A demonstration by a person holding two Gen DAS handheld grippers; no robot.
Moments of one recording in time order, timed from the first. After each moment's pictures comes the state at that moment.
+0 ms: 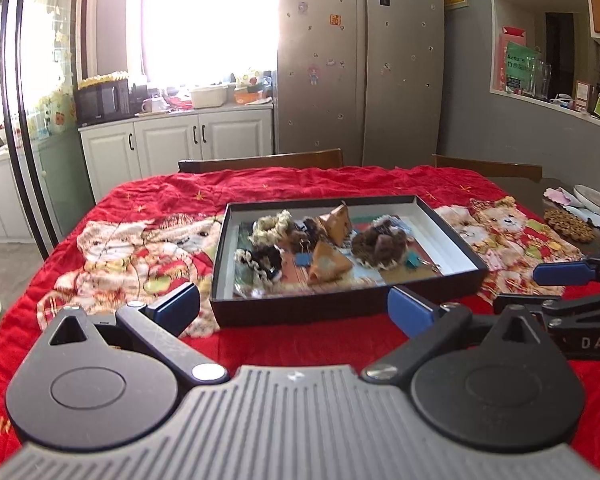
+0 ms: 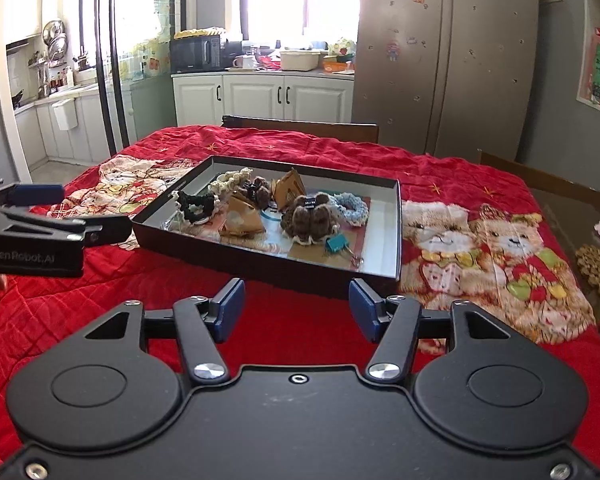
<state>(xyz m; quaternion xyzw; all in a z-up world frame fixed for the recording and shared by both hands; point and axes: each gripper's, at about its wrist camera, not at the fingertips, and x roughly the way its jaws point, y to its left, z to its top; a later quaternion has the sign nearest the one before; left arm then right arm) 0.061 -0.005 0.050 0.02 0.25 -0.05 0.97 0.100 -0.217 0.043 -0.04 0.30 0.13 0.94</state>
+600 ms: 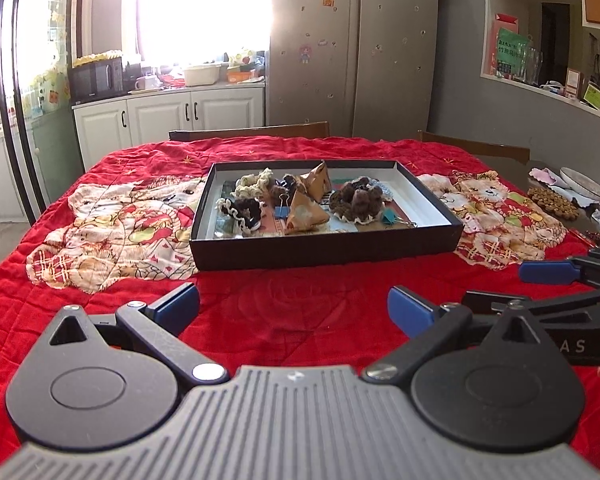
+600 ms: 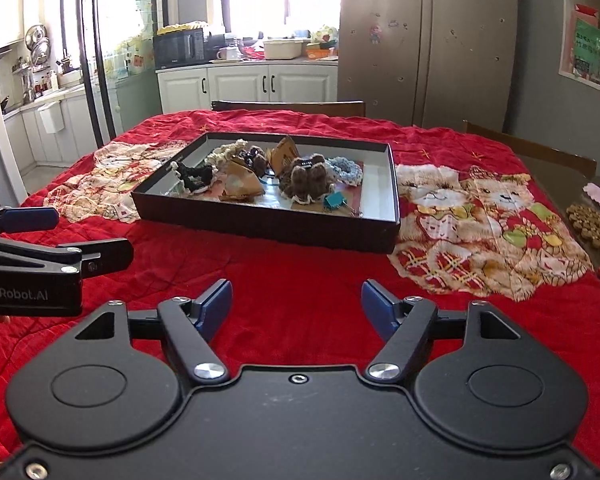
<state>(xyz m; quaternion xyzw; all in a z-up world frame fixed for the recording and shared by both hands) 0.032 -0.016 0.024 0.00 0.27 -0.06 0.96 0.070 -0.212 0.016 -0.03 0.31 0.11 0.94</state>
